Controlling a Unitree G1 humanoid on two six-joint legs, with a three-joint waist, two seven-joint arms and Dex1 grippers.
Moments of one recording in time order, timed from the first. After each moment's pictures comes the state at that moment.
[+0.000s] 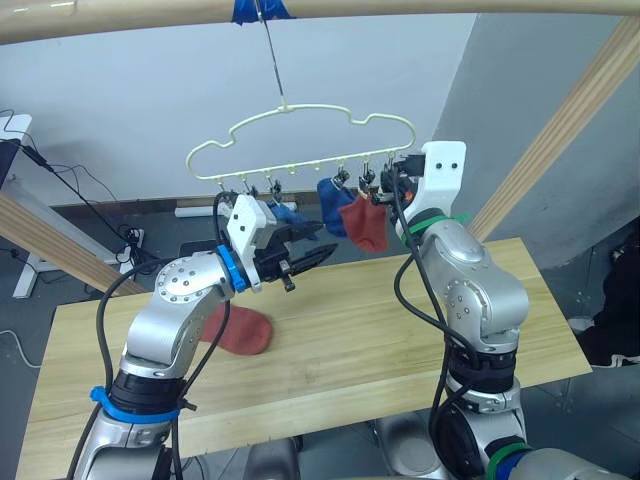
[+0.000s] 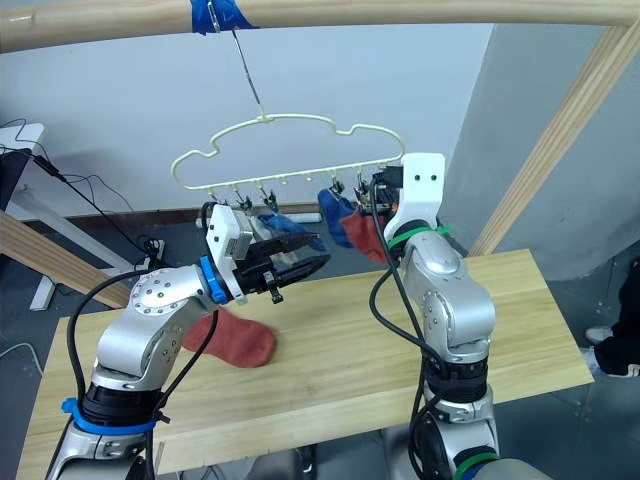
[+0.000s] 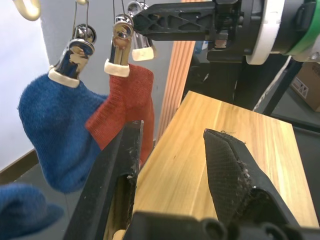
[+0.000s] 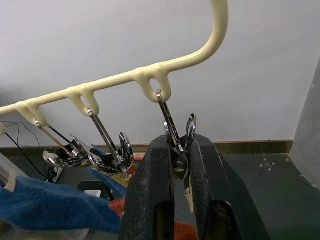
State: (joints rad) left arm -0.37 0.51 -0.04 -0.28 -0.39 0.38 -0.80; right arm -0.63 0.11 -0.02 -0.40 0.15 0.92 -0.02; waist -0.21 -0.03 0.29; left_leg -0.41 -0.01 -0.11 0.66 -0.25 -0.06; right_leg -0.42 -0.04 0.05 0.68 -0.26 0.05
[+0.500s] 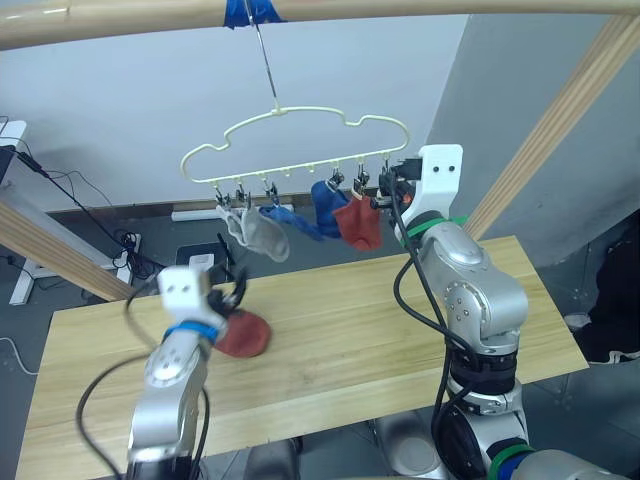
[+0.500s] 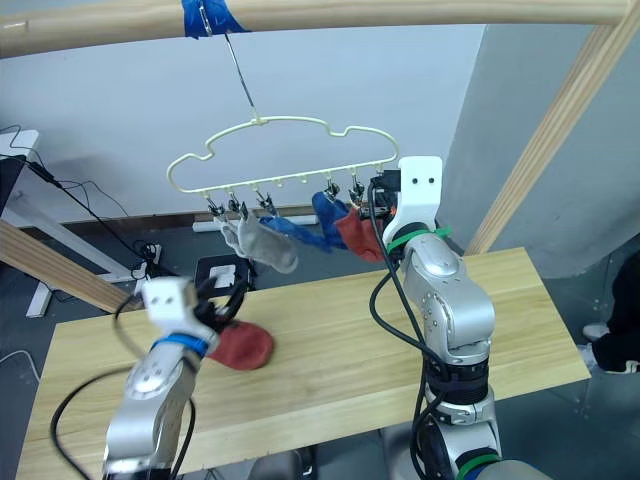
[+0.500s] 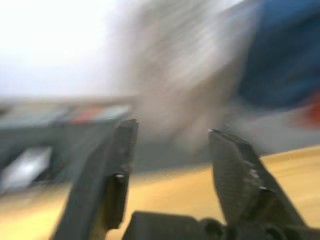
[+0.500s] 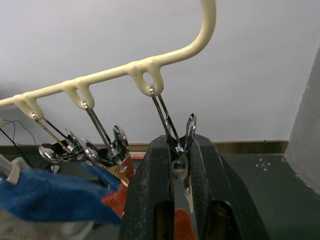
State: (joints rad) left arm 0.13 0.19 0.27 -0.25 -0.16 0.33 -0.11; right arm -0.62 0.09 -0.01 -0.40 0.15 0.92 -0.02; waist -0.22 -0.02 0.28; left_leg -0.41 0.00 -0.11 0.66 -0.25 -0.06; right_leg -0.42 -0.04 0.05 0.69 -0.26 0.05
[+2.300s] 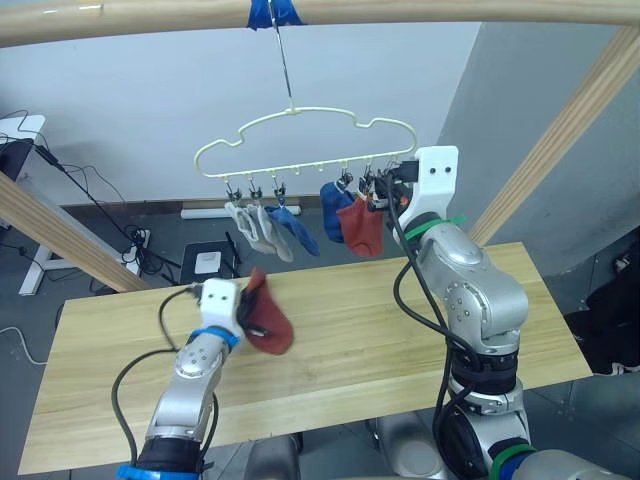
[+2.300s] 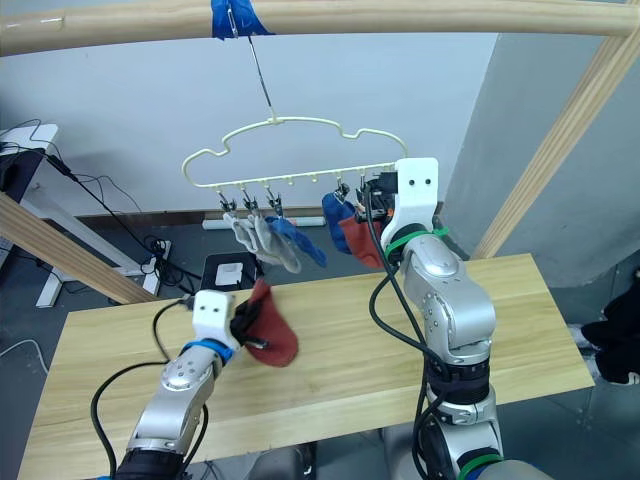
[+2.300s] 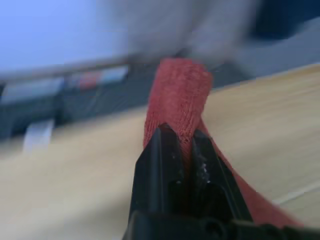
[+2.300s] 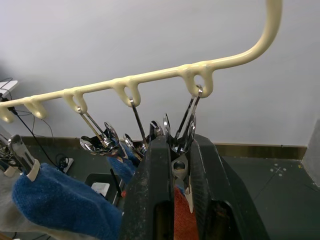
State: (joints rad) left arm -0.11 0.37 -0.09 0.04 -0.02 0.01 -0.41; right arm -0.62 0.09 -0.01 -0.40 0.16 0.93 0.01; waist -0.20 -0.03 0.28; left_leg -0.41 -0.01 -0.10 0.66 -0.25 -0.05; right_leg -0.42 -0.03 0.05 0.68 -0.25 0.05
